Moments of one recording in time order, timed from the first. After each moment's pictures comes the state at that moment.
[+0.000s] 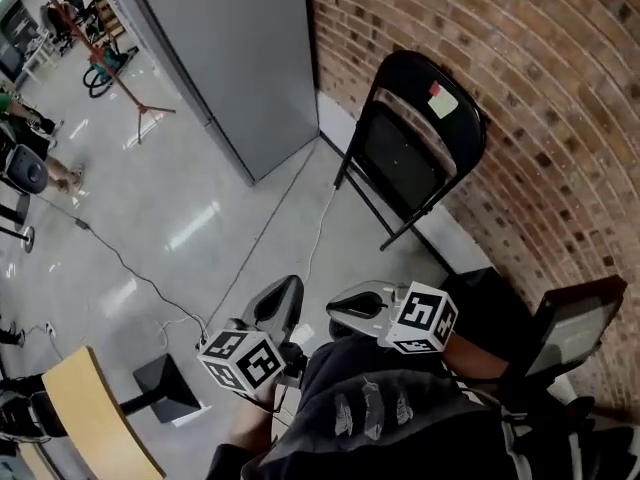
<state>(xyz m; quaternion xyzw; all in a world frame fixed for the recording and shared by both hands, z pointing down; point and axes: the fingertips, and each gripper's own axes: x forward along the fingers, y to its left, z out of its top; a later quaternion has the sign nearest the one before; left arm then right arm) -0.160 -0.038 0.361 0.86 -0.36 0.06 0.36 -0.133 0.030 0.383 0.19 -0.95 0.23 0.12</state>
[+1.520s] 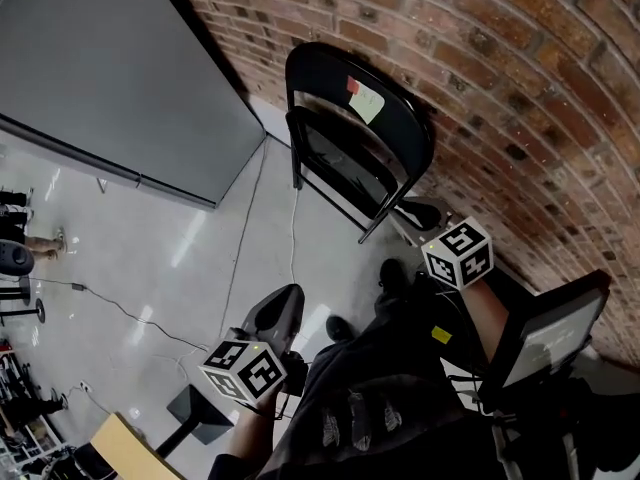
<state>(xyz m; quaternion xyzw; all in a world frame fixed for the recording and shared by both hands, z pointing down) 0.046 -0.119 0.411 0.87 -0.28 0.17 0.37 0.259 -0.143 0.474 0.56 -0.78 0.25 0.15</state>
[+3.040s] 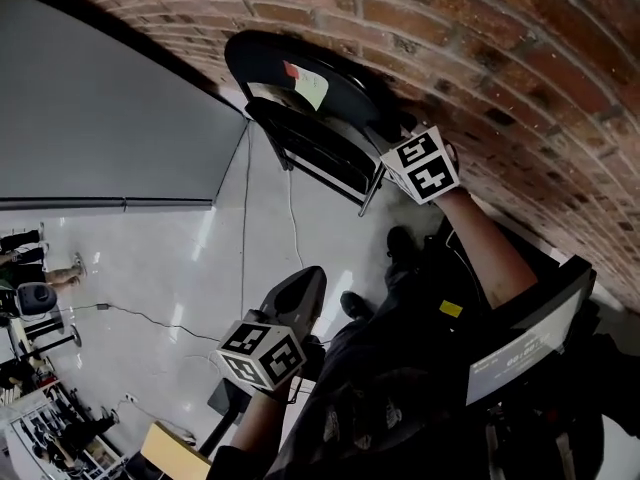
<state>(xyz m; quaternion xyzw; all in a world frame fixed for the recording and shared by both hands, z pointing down) 0.151 -0.107 0.447 0.87 -0.20 0.26 0.36 0.389 -0.237 0.520 0.65 -0.70 0.18 0.23</state>
